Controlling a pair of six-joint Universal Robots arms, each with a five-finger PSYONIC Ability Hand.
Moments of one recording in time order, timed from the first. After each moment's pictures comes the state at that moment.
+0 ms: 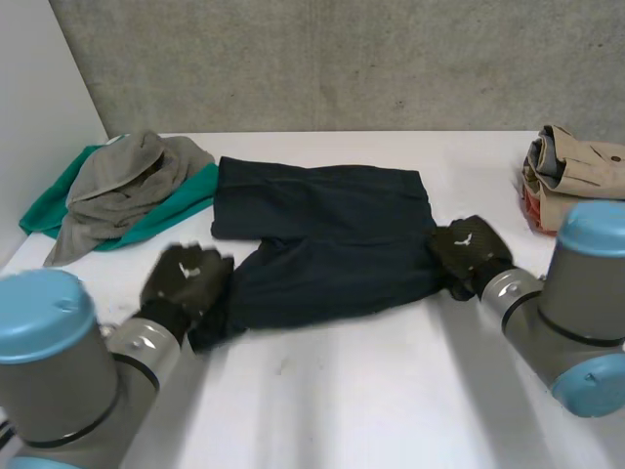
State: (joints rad) left arm 4.23 -1.79 -1.93 3.50 -1.59 3.49; right arm 1.90 -1.11 1.63 -0.20 1.41 2.54; left_hand 1.10 1.19 1.19 1.20 0.99; right_hand 1.09 1.17 1.19 1.20 0.99
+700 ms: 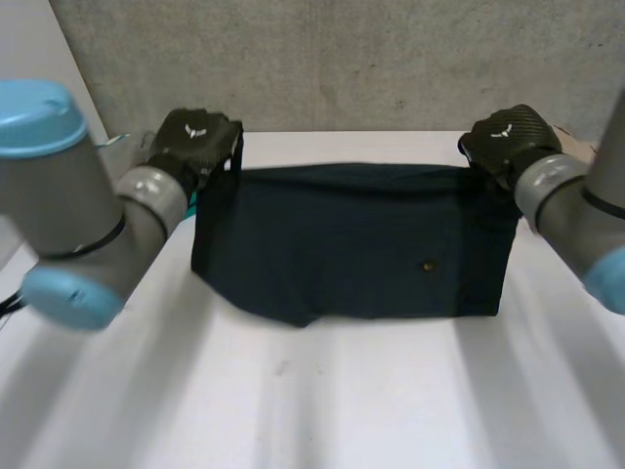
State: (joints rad) left arm 4.26 -2.03 -1.22 3.22 -1.52 3.47; right arm 1.92 -1.13 1.17 0.11 1.55 2.47; left_hand 1.13 1.20 1.19 1.20 1.01; right_hand 1.10 1.18 1.19 1.20 1.02
